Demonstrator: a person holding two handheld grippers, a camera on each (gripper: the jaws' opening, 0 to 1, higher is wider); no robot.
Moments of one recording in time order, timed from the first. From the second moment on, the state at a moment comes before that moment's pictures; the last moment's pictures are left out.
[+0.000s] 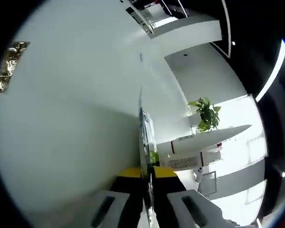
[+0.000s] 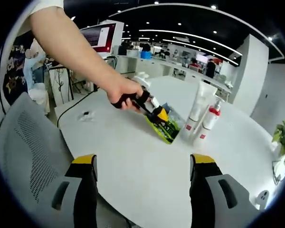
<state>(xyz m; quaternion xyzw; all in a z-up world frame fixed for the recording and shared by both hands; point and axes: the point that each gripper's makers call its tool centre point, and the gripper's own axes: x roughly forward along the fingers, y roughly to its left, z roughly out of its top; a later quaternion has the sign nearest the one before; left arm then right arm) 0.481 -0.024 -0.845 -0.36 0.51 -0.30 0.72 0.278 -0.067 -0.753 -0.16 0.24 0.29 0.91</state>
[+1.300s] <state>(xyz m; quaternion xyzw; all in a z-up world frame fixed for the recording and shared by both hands) 0.470 -0.007 -0.849 0.03 0.56 -0.35 0.76 0.275 -0.065 -0.754 -0.17 0.24 0.30 0.91</state>
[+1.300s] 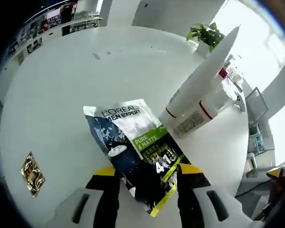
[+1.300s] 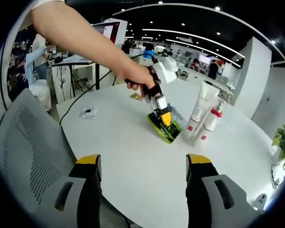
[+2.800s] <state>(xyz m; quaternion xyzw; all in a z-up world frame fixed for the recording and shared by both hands) 0.311 0.198 -0.866 0.18 0.50 -0.32 0.78 0.272 -0.059 -0.743 -0.19 0.22 0.31 0.91</state>
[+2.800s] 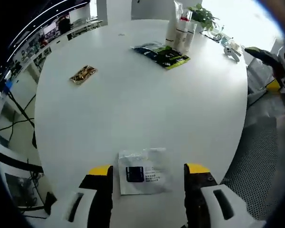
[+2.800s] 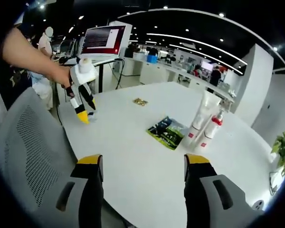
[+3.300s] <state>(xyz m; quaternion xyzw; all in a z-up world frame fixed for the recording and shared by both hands) 0.302 0.202 -0.864 0.12 0.49 -0.27 0.82 0.270 -0.060 -0.742 -0.21 0.21 0.31 0.90</state>
